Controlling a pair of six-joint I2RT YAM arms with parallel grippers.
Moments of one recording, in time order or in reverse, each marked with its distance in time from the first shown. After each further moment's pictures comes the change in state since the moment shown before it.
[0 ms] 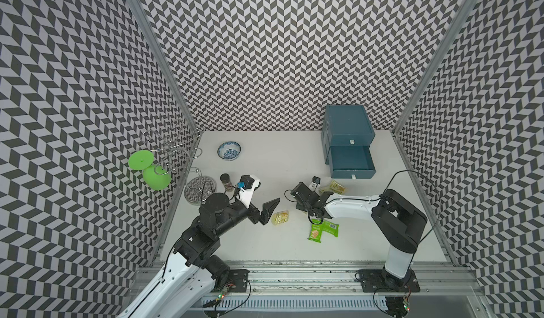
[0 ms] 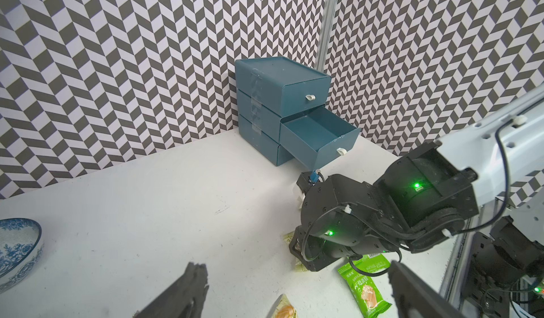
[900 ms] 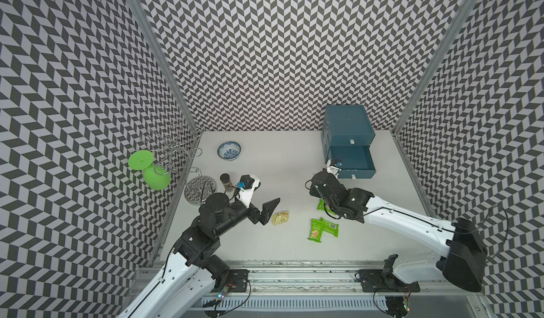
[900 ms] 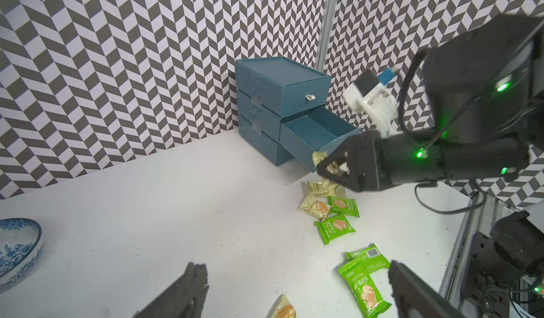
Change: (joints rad) left arm 0.000 0.000 0.000 0.000 0.000 0.000; right arm -0.016 -0.498 0.003 -0.111 0.188 -0.161
